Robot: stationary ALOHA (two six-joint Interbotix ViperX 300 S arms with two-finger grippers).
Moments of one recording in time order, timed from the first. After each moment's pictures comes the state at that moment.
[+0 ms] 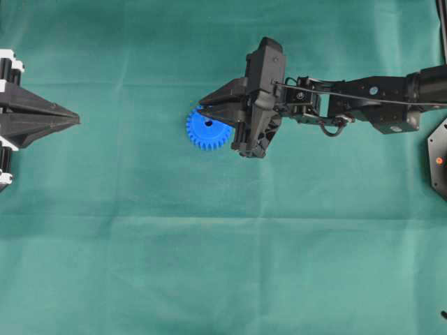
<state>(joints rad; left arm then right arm) 0.00 -0.98 1.18 0.01 -0.21 -0.01 -0.12 0.13 0.66 0.07 -0.38 0.00</state>
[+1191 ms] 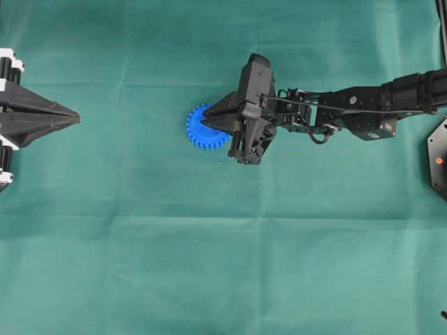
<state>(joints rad) 0.01 -0.98 1.18 0.01 -0.21 -0.01 -0.12 0.25 0.66 0.10 -0.42 0.00</state>
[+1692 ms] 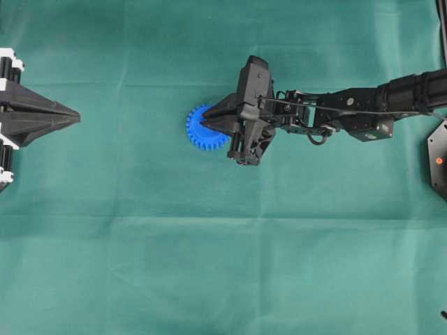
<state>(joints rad) 0.01 -0.98 1.18 0.01 -0.20 -0.01 -0.11 0.27 0.65 0.10 -0.42 0.00</state>
